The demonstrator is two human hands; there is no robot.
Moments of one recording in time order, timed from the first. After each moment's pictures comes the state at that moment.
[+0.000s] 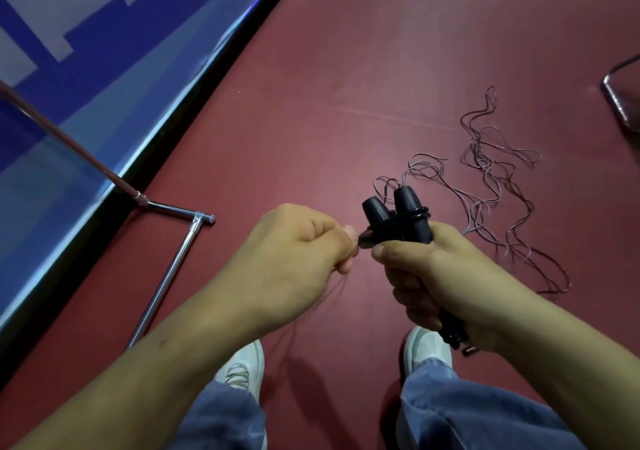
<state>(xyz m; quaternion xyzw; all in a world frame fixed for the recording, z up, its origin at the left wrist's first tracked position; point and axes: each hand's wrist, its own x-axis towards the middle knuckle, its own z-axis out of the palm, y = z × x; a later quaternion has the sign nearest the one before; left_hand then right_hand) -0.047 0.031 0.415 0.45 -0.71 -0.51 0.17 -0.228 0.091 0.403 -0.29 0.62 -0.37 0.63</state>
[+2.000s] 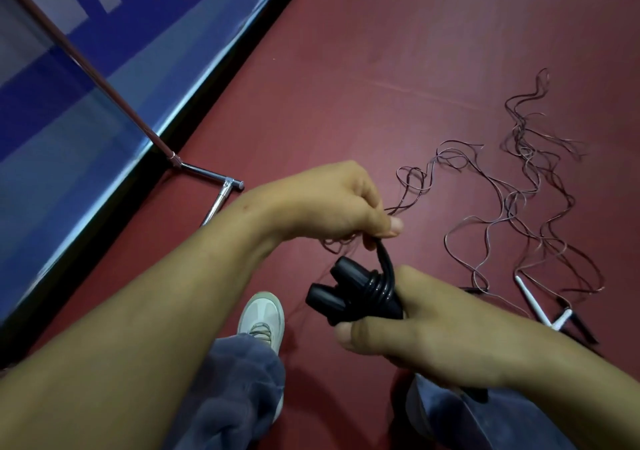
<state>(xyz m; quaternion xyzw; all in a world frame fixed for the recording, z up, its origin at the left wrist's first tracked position) -0.039 -0.011 0.399 0.38 -0.75 -0.54 -0.02 -0.198 0.137 0.415 -0.60 0.52 -0.10 0.60</state>
